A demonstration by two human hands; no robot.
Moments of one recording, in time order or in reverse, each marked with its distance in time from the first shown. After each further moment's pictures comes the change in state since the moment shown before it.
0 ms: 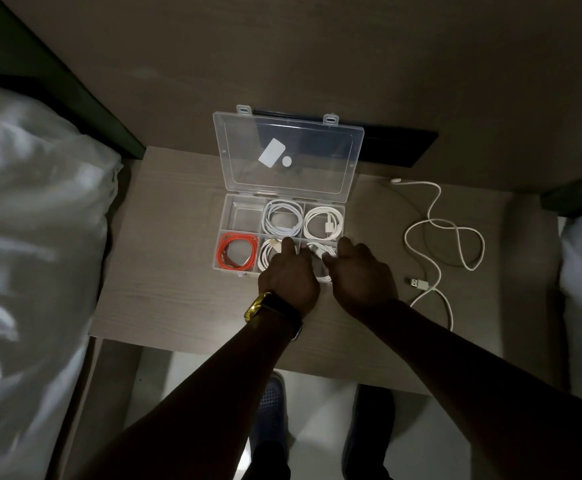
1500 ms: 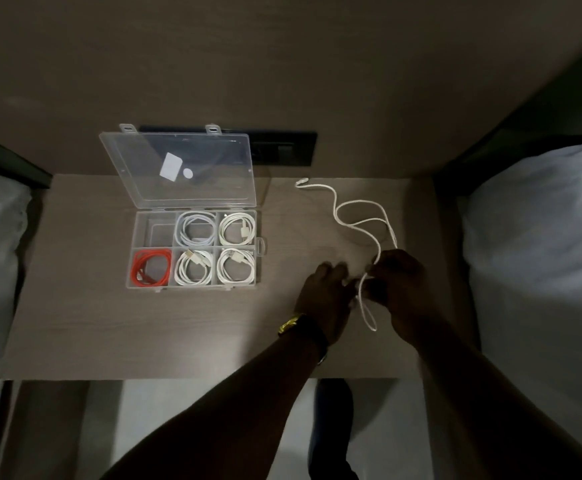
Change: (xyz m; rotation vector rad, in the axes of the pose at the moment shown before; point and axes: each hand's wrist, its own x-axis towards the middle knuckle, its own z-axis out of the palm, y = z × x) left_hand -0.028 0.139 0.096 -0.180 -0.105 0.502; right_hand -0.097 0.145 -0.042 1.603 0.273 0.722
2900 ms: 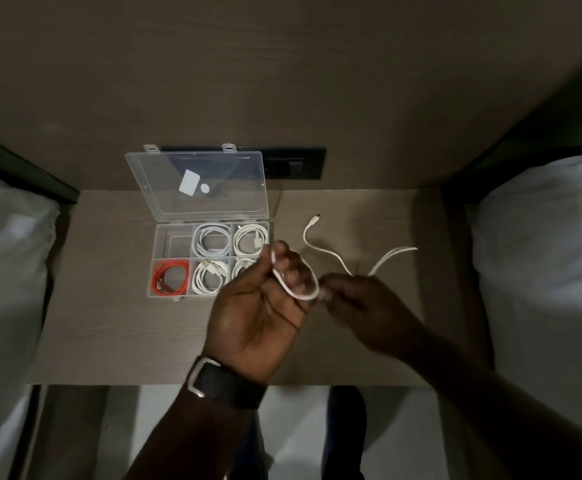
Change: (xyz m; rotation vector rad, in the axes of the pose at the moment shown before) left_hand -0.058 0.037 -0.164 -2.258 0.043 -0.320; right_hand -0.056 -0.042 0.051 -0.717 -0.602 -0.581
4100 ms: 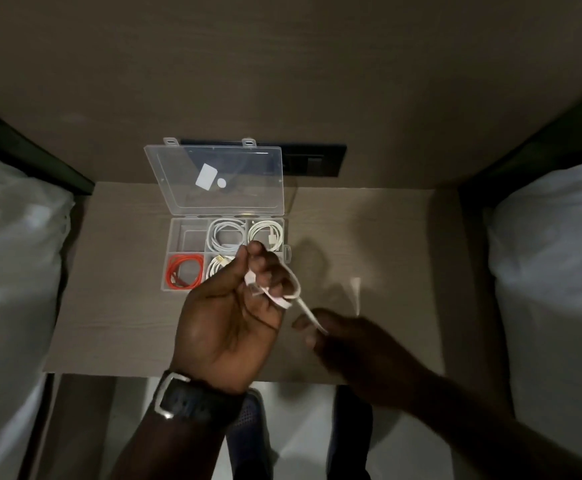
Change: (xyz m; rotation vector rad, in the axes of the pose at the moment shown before) left_hand -0.032 0.026 0.002 0.035 0.089 0.103; right_hand -0.019 -0.026 0.031 -0.101 -0.214 0.050
